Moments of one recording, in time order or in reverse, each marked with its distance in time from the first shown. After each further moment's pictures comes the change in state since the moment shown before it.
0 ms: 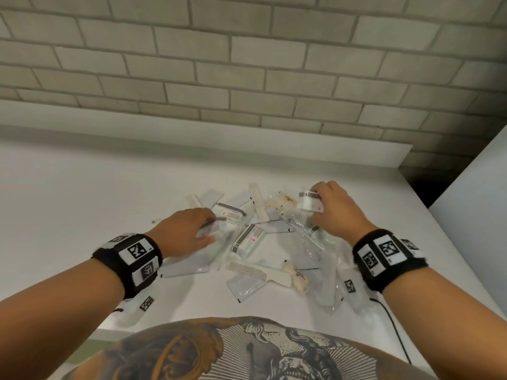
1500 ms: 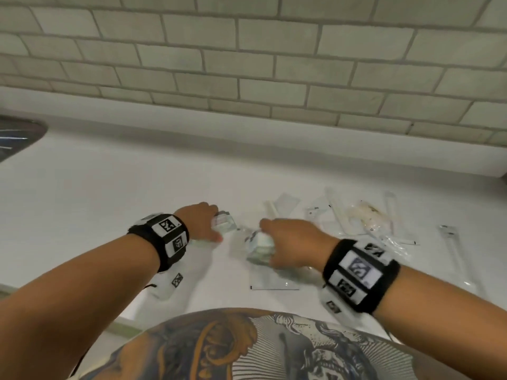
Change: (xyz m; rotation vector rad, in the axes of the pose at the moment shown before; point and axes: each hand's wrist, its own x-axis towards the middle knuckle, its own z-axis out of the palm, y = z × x) left_hand -0.023 -0.149 -0.043 0.147 -0.314 -0.407; right_hand 0.015 -0.245 0.078 -0.134 -0.465 -0.427
